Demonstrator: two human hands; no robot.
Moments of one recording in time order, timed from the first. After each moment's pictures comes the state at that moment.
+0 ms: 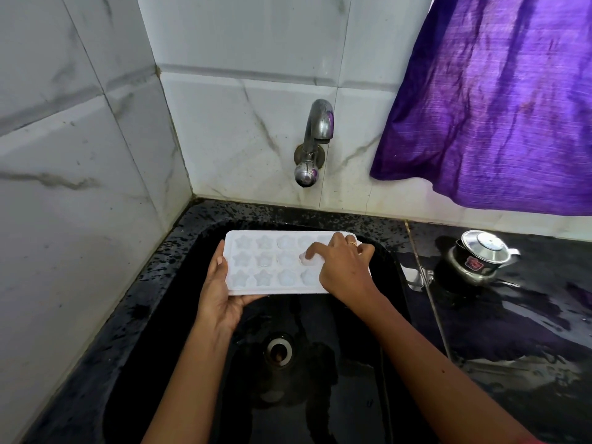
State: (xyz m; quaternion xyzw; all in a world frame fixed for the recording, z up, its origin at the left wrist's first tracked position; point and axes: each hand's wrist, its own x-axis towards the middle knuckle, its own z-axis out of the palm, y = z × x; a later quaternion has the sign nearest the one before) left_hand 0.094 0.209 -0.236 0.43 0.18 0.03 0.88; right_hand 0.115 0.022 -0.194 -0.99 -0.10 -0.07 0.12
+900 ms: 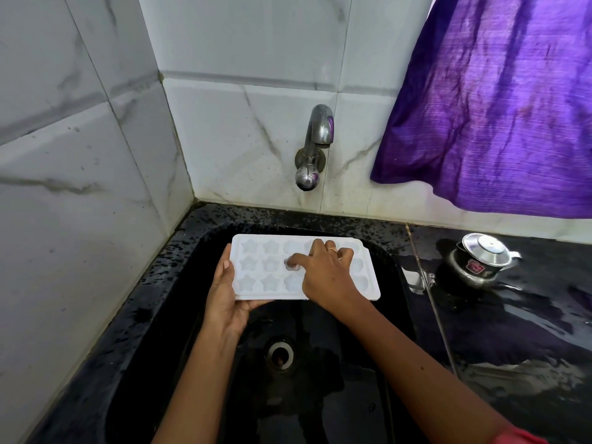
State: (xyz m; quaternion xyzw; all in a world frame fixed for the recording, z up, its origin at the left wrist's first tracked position) left_hand 0.094 0.205 -0.243 0.42 0.15 0.04 0.89; right_hand 0.117 0.045 -0.204 -0.98 -0.15 -0.04 0.12
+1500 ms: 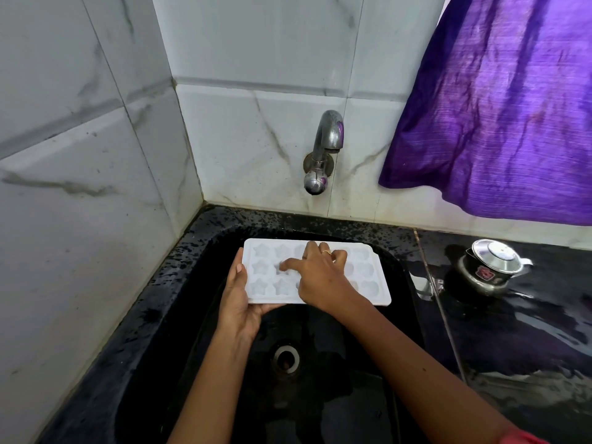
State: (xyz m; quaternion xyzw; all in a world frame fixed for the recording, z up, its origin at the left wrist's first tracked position) left_hand 0.092 0.196 -0.242 0.39 0.15 0.04 0.91; right_hand 0.117 0.062 -0.196 -0.97 -0.20 -0.02 0.12
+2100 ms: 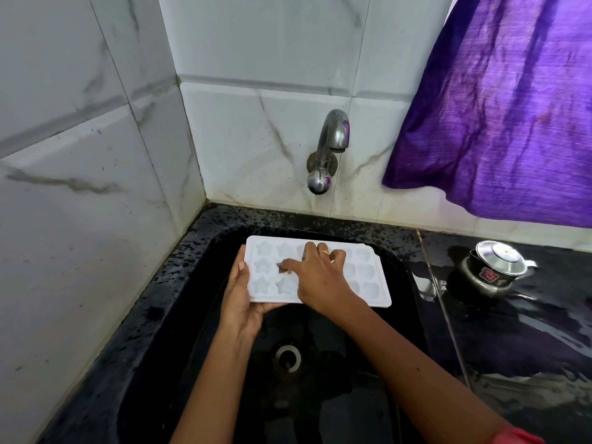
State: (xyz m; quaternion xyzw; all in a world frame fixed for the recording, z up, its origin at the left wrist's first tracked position) left_hand 0.093 0.198 -0.243 0.37 0.13 0.04 0.92; right_hand 0.116 0.069 -0.199 -0.97 -0.20 -0.02 0.09
